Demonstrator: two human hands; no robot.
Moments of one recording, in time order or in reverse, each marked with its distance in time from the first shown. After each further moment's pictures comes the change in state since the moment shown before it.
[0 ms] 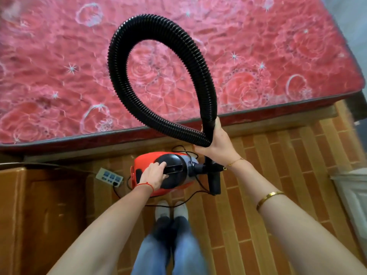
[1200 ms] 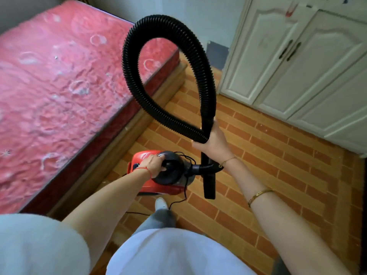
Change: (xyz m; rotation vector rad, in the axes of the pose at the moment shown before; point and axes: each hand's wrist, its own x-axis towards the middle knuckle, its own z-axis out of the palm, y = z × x) left_hand -0.376 0.103 0.043 0.593 -0.077 0.713; right_hand -0.570 -0.145 0.046 0.088 0.863 0.348
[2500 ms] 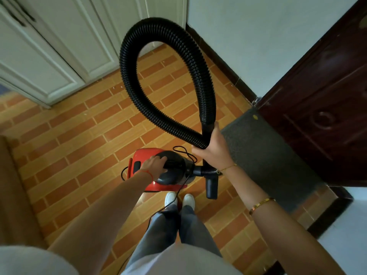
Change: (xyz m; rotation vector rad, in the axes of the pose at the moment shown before) left_hand -0.001 0.403 0.179 0.718 -0.398 0.942; right_hand -0.372 0.220 -0.153 0.177 0.930 0.684
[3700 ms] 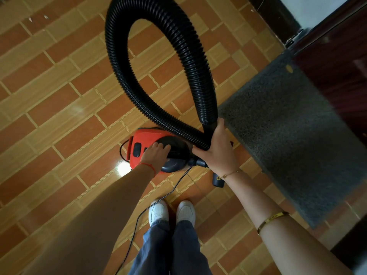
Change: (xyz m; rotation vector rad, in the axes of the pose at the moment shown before) left_hand 0.398 -0.051 0.244 0.183 -0.057 0.123; right_hand 0.166 0.400 0.175 -0.121 0.021 0.150
